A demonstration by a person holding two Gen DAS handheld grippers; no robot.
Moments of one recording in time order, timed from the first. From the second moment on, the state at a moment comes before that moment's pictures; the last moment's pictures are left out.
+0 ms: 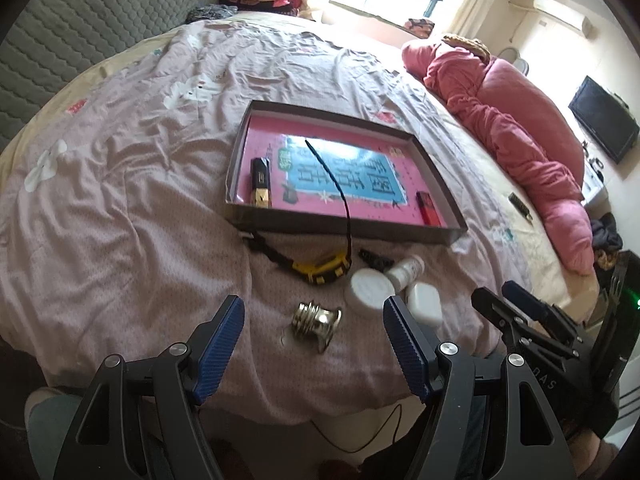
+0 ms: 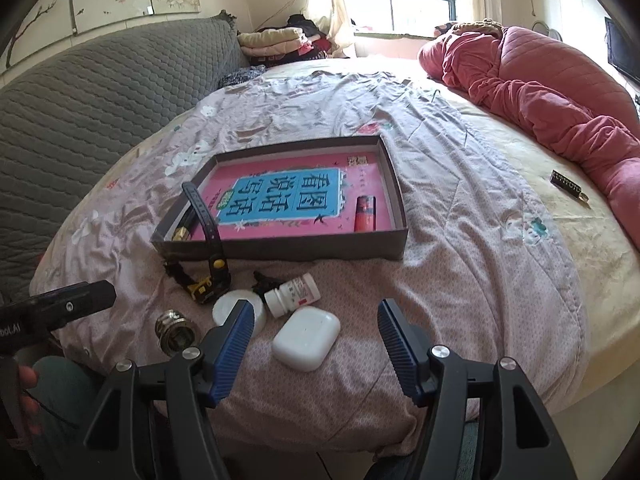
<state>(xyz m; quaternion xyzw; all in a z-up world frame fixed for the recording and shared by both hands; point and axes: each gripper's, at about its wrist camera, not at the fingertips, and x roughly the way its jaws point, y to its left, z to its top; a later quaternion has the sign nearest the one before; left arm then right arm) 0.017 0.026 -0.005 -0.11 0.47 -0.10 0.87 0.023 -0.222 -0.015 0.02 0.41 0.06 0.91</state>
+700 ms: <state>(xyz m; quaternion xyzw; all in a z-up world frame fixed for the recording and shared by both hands) 0.009 0.008 -0.047 -0.08 0.51 -0.09 0.85 0.012 -0.214 -0.041 0.01 0.43 0.05 0.90</state>
